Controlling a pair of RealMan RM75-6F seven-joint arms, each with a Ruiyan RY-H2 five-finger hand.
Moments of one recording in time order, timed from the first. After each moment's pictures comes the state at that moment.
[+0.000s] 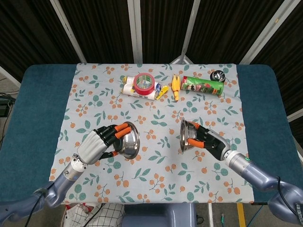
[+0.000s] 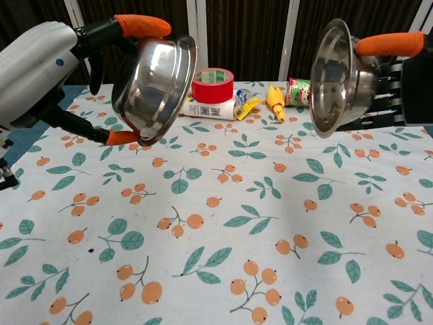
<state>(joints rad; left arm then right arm) -0.60 -1.77 -0.10 -1.01 1.91 1.66 -0.10 0.66 -0.92 0.24 -1.87 -1.48 0.52 1.81</state>
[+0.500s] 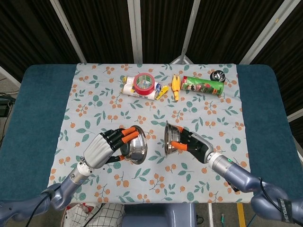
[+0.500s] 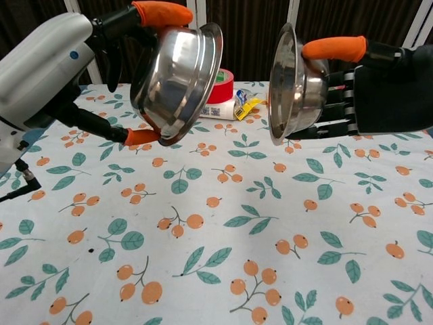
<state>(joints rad) -0.63 -1.79 -0.09 -1.09 1.92 1.67 -0.05 0.75 -1.00 0.27 -1.96 -1.14 0.49 1.55</state>
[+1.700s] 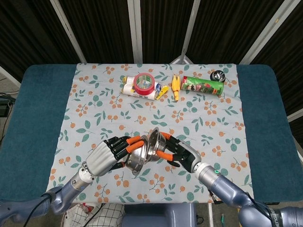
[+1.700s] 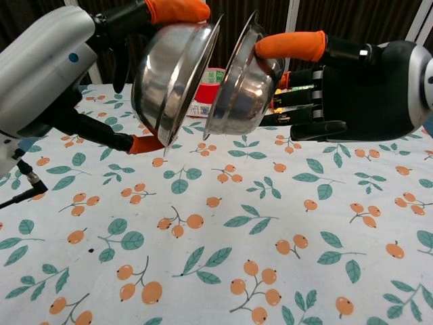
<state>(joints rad) -0.64 -1.76 -0.05 -1.18 1.96 1.70 0.04 0.77 -1.06 0.30 -2.18 -0.75 0.66 1.07</state>
